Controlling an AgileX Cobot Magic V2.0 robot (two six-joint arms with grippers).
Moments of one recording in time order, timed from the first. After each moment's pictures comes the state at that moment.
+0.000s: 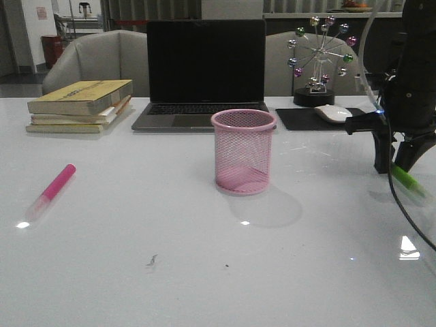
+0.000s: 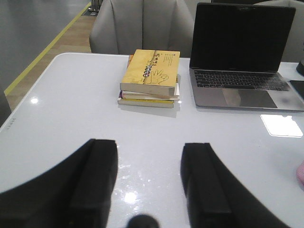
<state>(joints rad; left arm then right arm) 0.02 0.57 -0.68 -0.16 0.45 0.09 0.02 2.18 -1.68 -0.03 0.86 0.10</state>
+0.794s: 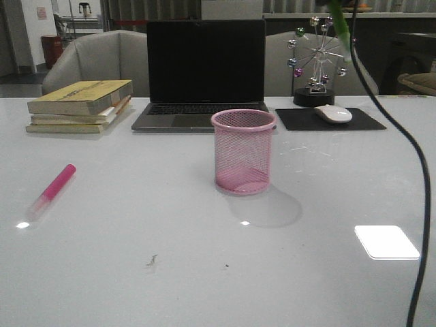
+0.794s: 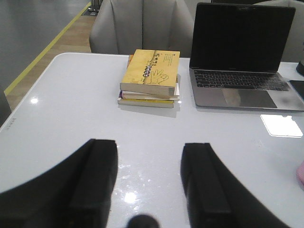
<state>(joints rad) 0.02 0.57 -0.68 -0.16 0.45 0.09 0.23 1.70 -1.46 -0.02 0.28 0.10</state>
